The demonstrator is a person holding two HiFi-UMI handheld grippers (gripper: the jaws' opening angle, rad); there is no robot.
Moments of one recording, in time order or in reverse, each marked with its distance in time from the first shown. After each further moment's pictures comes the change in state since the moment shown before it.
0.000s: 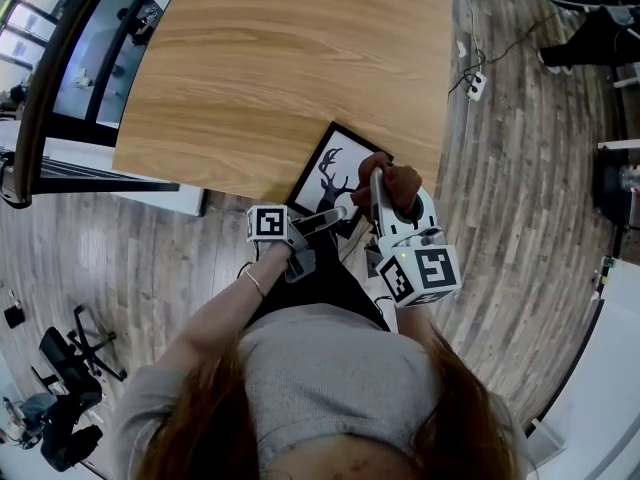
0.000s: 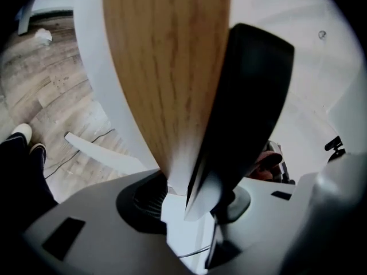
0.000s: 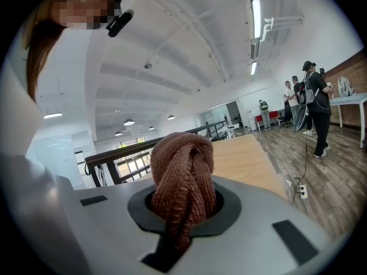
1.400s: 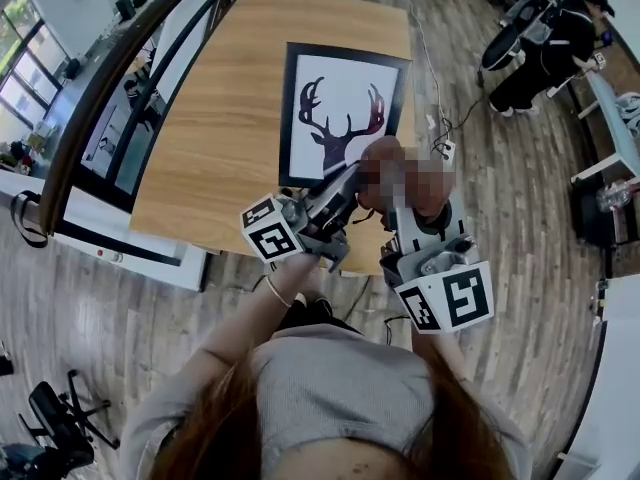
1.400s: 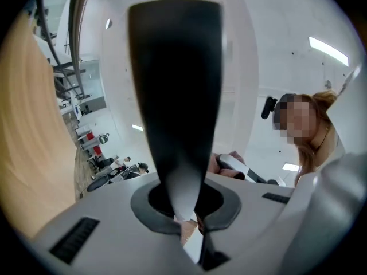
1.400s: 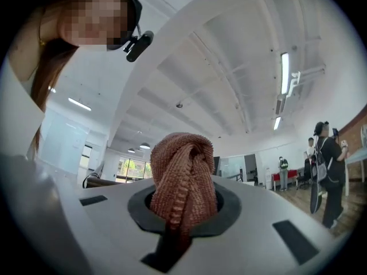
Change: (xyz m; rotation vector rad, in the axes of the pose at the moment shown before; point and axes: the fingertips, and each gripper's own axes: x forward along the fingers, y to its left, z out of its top) left arm 0.020 -0.345 0.047 0.888 -0.321 -0.641; right arm -0.061 0.073 0.202 -0.313 -0.437 0.113
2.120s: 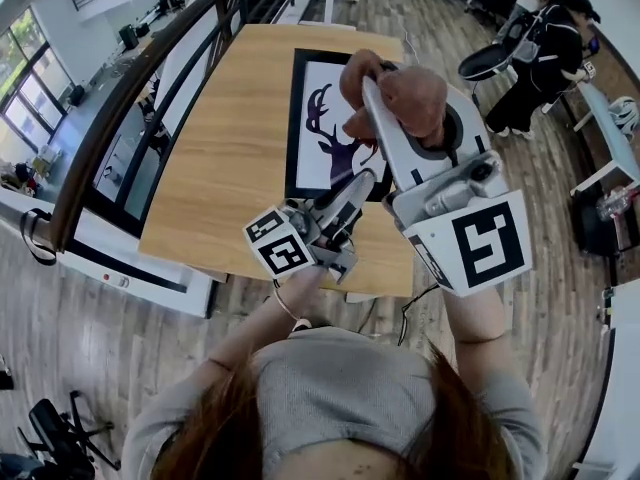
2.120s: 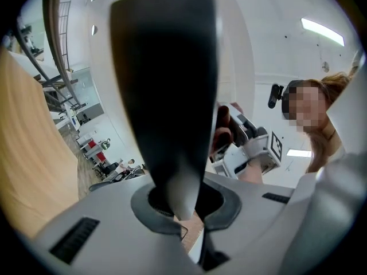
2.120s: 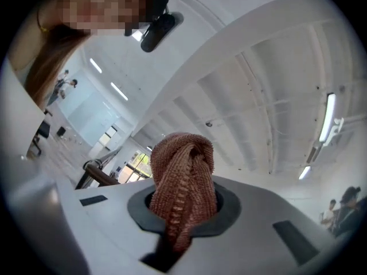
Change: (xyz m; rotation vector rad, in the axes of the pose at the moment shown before) left arm 0.023 -0.029 0.017 0.129 0.047 0.023; right arm 0.068 0.039 0.129 -0.413 -0.179 0.184
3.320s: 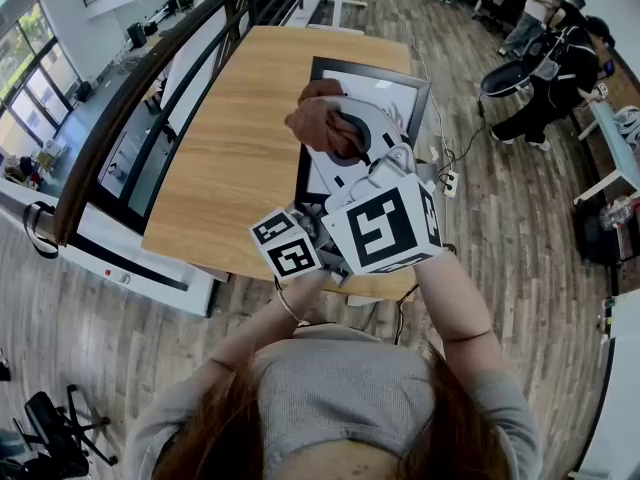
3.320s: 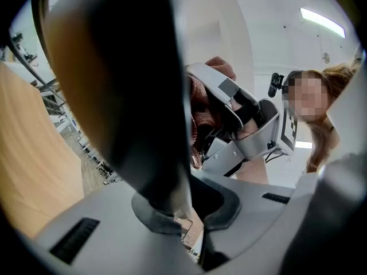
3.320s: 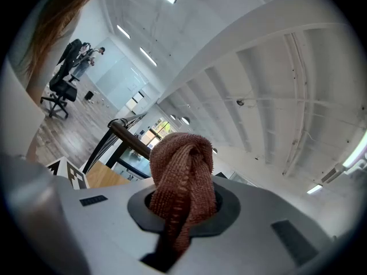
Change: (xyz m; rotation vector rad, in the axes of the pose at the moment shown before) left arm 0.016 0.006 -0.006 0.047 0.069 0.027; right arm 0.052 0.058 -0.077 -0.252 0.304 0.199
